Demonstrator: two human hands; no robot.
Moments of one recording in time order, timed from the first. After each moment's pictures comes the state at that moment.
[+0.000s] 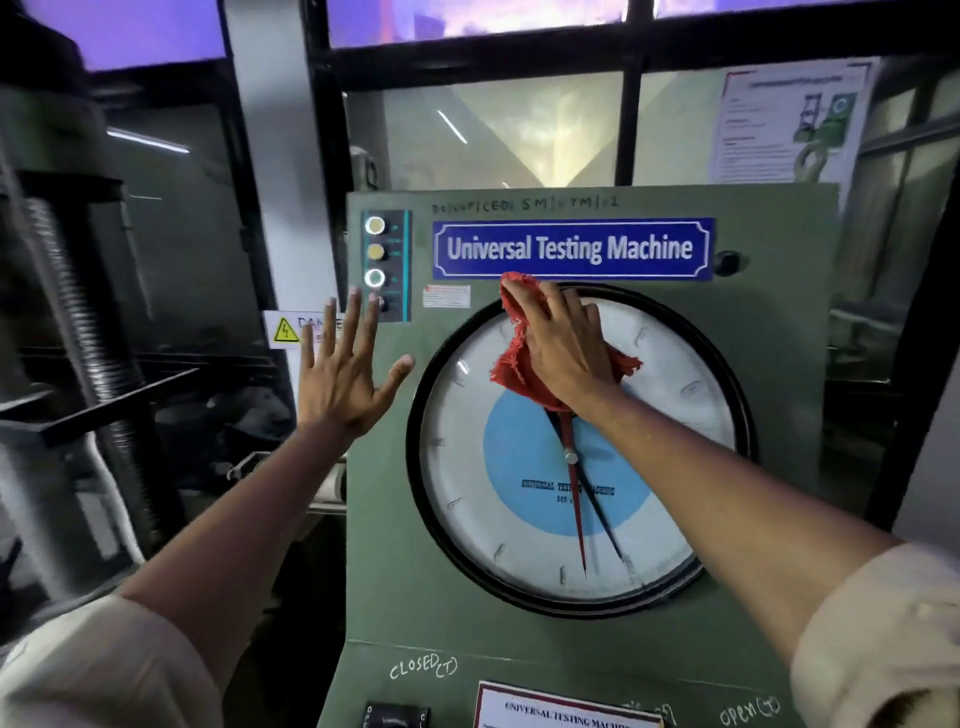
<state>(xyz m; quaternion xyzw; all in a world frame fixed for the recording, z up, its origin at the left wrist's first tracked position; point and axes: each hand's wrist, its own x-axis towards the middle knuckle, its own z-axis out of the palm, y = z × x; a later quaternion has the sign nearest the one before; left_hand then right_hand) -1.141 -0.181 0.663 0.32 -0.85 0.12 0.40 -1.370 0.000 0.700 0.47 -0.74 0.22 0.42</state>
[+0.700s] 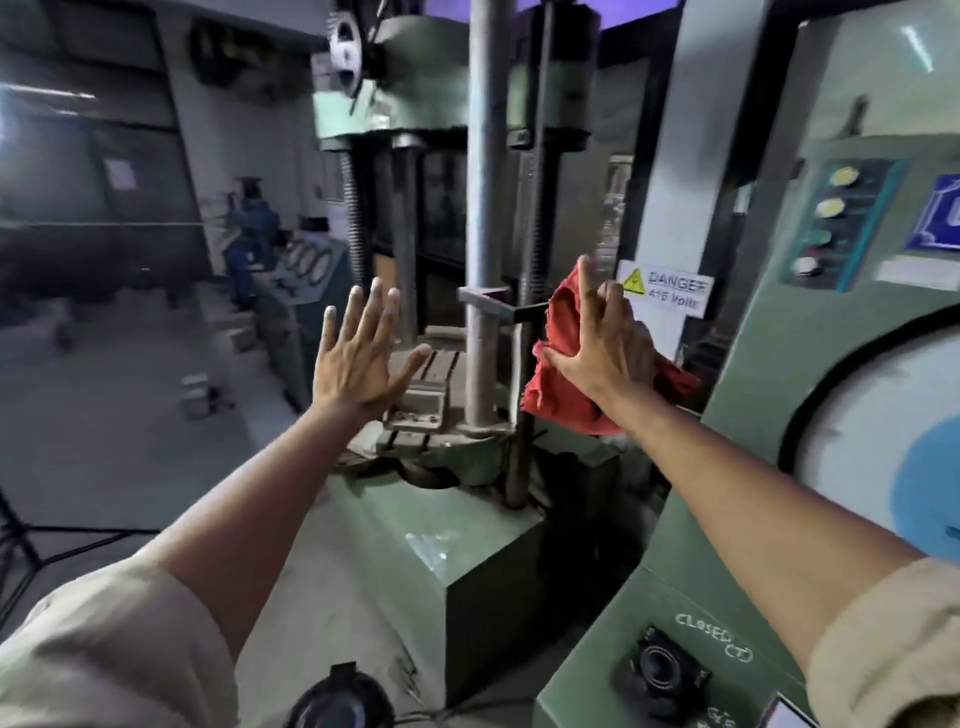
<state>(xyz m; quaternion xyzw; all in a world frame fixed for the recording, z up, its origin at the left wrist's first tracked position) -0.679 -0.141 0.611 0.63 -0.70 0.20 0.28 -0.996 -0.163 0.638 0.67 -0.62 0.32 0.26</state>
